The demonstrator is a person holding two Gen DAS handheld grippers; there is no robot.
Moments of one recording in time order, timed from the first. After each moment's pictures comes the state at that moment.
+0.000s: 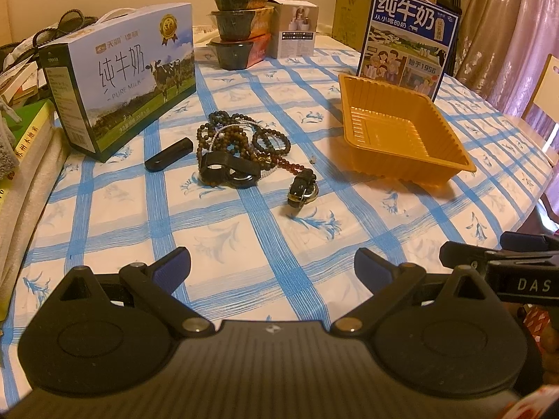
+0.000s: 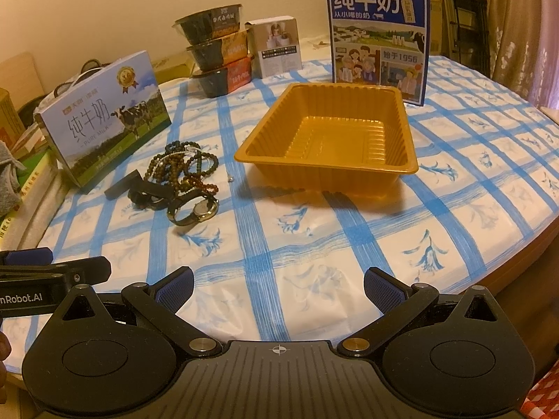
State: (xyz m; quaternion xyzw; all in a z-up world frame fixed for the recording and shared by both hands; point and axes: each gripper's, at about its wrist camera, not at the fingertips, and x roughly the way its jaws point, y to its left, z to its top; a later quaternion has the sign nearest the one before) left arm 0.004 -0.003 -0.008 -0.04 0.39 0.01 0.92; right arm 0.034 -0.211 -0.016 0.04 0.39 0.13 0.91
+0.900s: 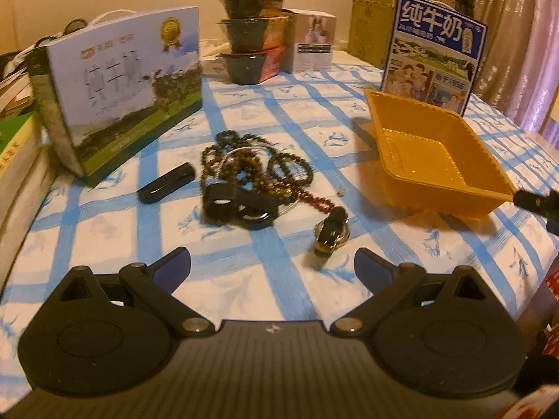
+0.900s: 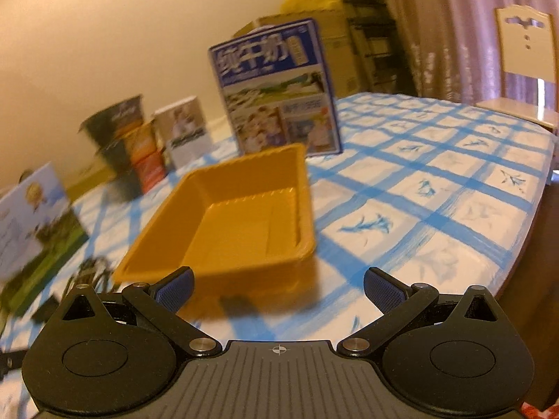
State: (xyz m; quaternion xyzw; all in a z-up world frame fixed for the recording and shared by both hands) left arm 0.071 0.009 -0.042 -0.03 0.36 0.02 0.93; right arm 0.110 -0.294 -0.049 0.15 0.25 0.02 0.96
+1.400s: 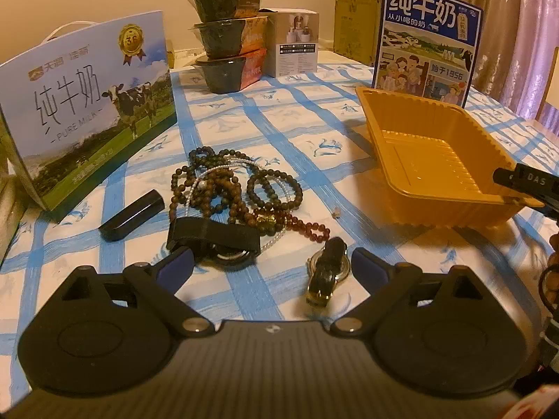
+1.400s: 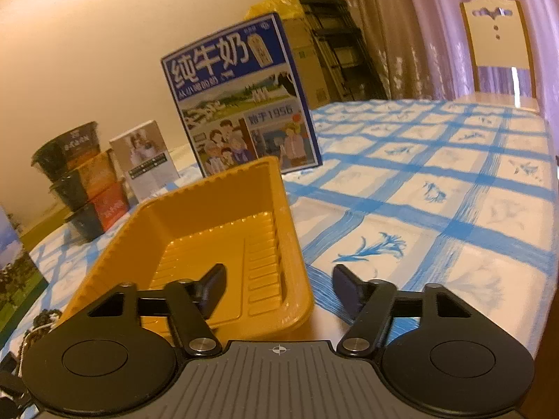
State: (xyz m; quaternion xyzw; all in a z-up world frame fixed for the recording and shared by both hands) left arm 0.123 -0.003 -0.063 0.00 0.35 0.01 0.94; right arm 0.182 -0.294 -0.088 0.18 0.23 -0.04 0.96
